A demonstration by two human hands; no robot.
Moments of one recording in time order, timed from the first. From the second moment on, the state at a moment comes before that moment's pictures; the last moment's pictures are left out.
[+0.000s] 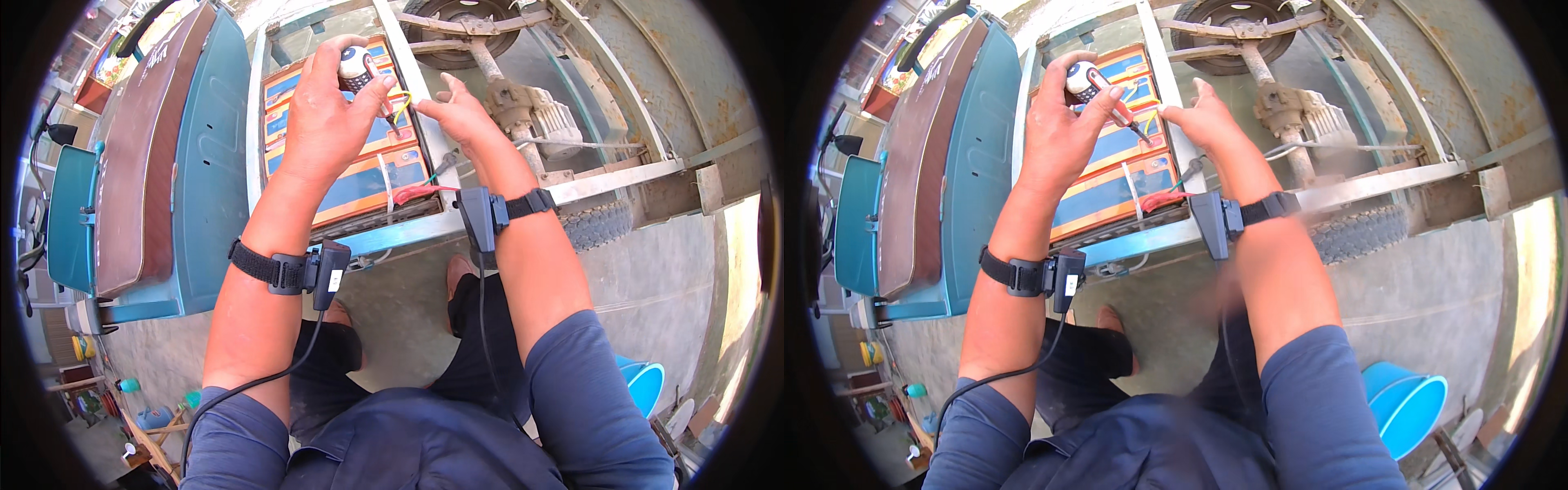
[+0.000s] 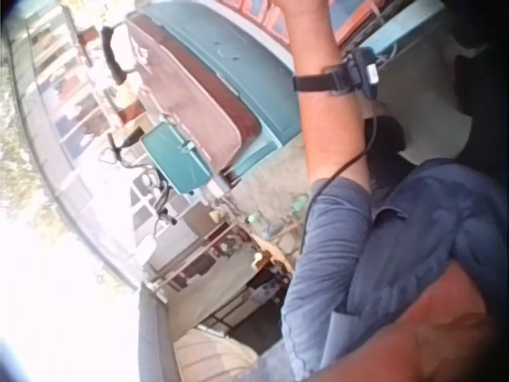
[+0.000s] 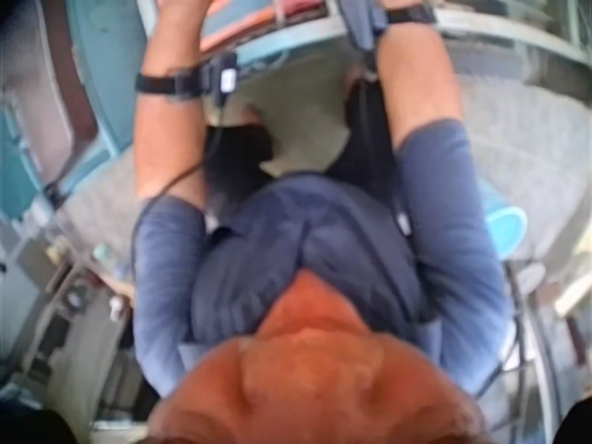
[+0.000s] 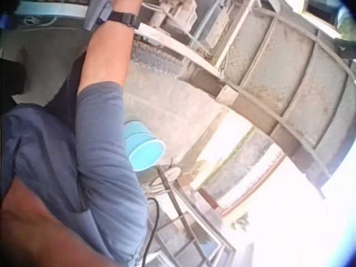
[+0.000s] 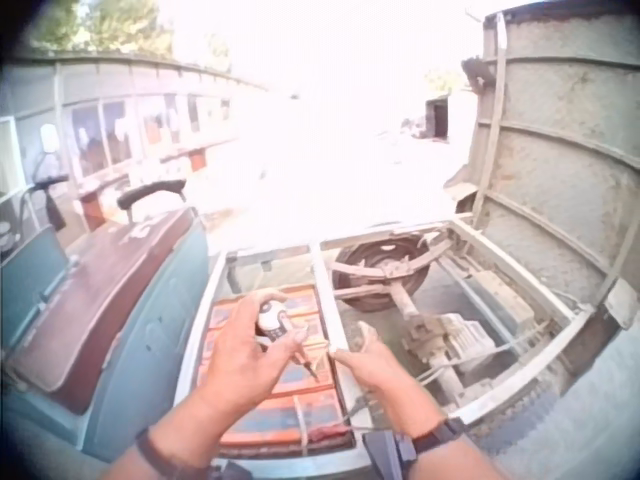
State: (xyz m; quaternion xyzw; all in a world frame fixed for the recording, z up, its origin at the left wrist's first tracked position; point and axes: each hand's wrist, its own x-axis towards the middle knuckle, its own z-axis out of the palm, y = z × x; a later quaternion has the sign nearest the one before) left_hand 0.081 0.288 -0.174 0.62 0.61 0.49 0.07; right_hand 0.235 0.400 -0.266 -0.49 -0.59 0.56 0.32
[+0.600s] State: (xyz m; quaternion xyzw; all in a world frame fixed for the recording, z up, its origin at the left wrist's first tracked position) left_hand 0.082 0.293 -0.157 0.64 0.65 0.41 -0.01; right_hand 0.243 0.362 -0.278 -0.38 -0.78 0.25 0.42
